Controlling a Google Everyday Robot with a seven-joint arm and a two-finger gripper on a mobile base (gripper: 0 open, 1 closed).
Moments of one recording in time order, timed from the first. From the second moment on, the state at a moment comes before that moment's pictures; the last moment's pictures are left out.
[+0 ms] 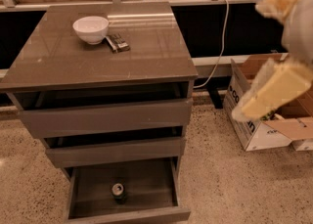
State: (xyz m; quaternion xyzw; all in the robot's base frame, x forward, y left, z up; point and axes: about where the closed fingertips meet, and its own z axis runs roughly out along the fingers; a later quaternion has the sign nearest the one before) arm 0.415 -0.154 1.031 -0.57 0.73 -0.03 0.37
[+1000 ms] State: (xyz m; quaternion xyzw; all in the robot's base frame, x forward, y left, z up) arm 0.425 -0.170 0.895 -0.52 0.76 0.08 0.38
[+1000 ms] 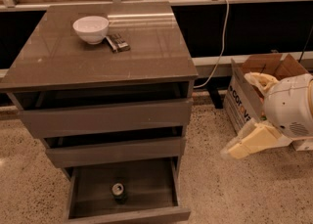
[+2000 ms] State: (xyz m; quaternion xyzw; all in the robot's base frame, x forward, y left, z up) arm 0.472 -0.090 0.765 -0.47 0.70 0.24 0.48
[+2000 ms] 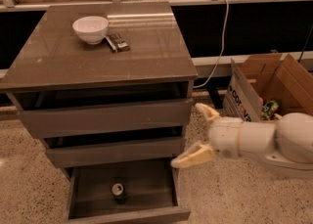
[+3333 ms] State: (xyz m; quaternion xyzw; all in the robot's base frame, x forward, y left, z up) arm 0.515 -0.007 0.638 -0.58 0.61 0.22 0.49
